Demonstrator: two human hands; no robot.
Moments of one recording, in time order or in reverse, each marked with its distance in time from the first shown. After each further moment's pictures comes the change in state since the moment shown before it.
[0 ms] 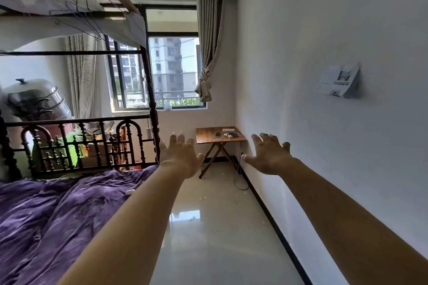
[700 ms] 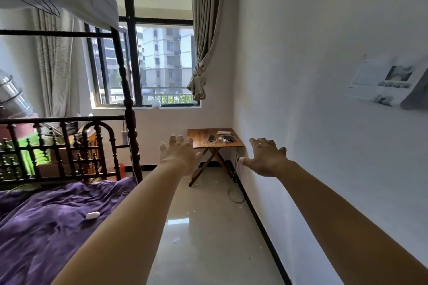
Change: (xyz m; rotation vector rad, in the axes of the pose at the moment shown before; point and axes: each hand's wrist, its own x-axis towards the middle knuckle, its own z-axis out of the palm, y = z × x) left_hand 0.294 0.055 0.131 -0.052 -0.074 -0.029; right_hand 0.294 0.095 0.089 0.002 -0.049 0.016
